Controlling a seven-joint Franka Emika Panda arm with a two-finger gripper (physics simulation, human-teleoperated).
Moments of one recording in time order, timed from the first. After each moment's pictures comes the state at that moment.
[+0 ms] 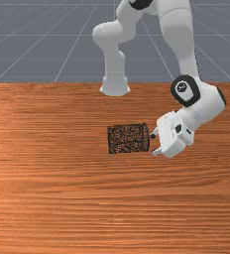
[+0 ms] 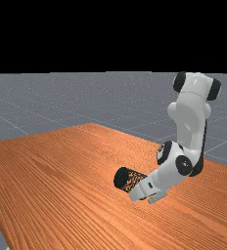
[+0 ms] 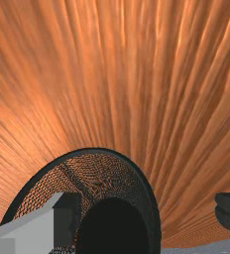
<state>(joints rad) 0.70 0.76 -0.31 -1.74 -0.49 2.03 0.02</state>
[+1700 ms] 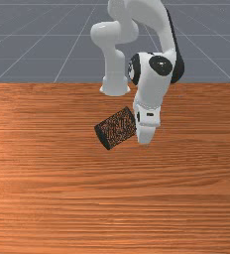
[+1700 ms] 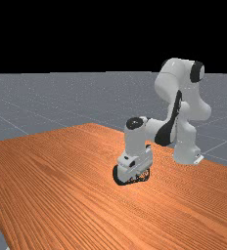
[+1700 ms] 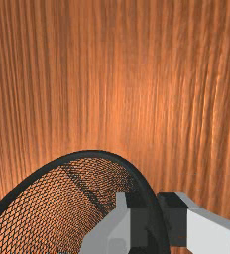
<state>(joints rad) 0.35 0.47 -0.18 -1.98 -0.03 2.18 -0.63</state>
